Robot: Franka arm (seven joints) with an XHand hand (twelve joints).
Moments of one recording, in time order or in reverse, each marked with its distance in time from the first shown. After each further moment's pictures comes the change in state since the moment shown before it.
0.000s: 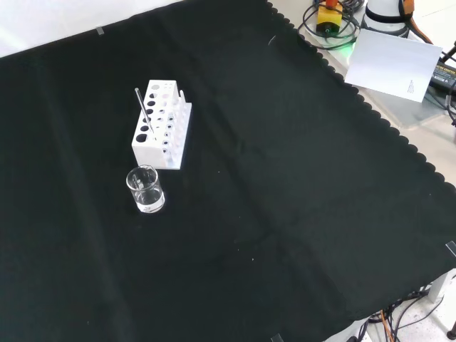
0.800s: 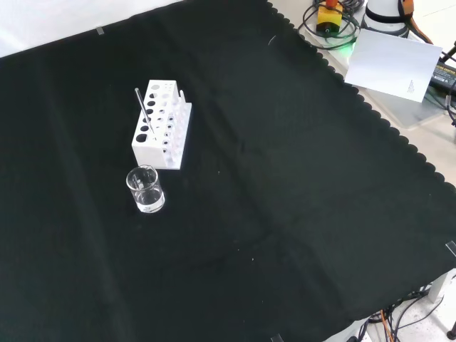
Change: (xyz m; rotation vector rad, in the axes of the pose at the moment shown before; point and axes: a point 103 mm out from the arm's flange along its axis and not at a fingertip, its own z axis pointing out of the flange) arm -0.002 0.009 0.006 0.005 -0.023 0.014
